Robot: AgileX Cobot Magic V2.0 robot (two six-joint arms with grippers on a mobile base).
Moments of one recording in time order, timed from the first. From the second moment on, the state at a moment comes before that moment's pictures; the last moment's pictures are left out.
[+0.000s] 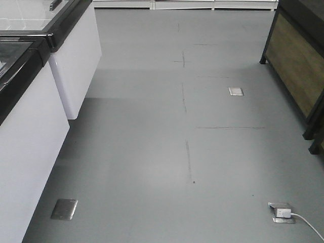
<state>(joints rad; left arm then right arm) 0.70 1.33 -0.77 -0.05 -0.49 -1.53 -0.04 -0.01 0.03 -0.07 0.17 0.17</state>
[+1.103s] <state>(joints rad) 0.69 1.41 -0.80 -0.07 -0.61 -1.56 -0.04 -0.01 0.03 -0.07 0.17 0.17</state>
